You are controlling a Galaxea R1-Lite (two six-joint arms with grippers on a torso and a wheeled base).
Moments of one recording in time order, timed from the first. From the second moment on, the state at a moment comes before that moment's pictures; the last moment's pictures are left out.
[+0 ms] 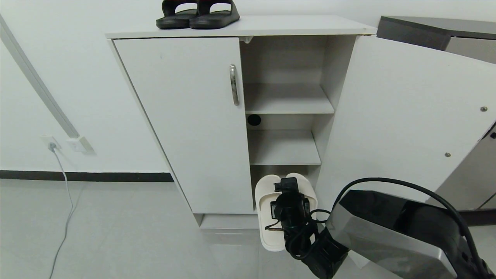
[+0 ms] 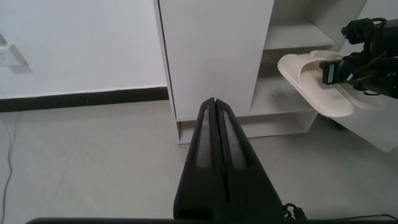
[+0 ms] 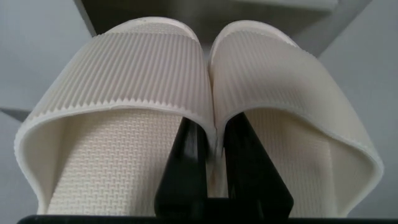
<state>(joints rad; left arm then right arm) 0.00 0.00 0.00 0.01 -0.05 0.04 0.78 2.54 -1.21 -1.14 -0.74 0.11</state>
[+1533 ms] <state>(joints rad) 0.00 0.00 0.00 0.00 -0.05 0.04 0.75 2.60 -1.22 -1.38 -0.74 -0.04</state>
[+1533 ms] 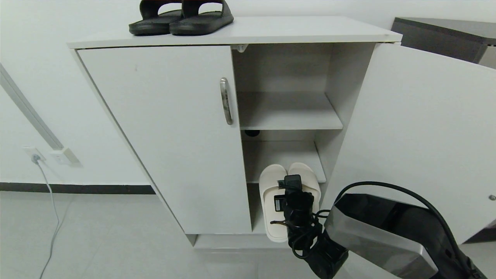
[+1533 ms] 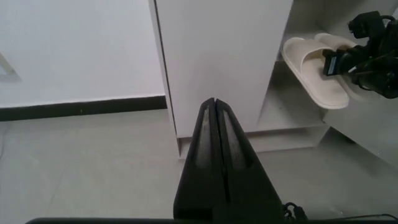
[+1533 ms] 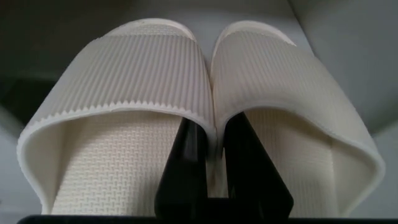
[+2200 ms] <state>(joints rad) 0.00 0.00 0.00 0.00 -0.05 0.03 0.72 2.60 -1.29 -1.27 -0.71 -0.01</state>
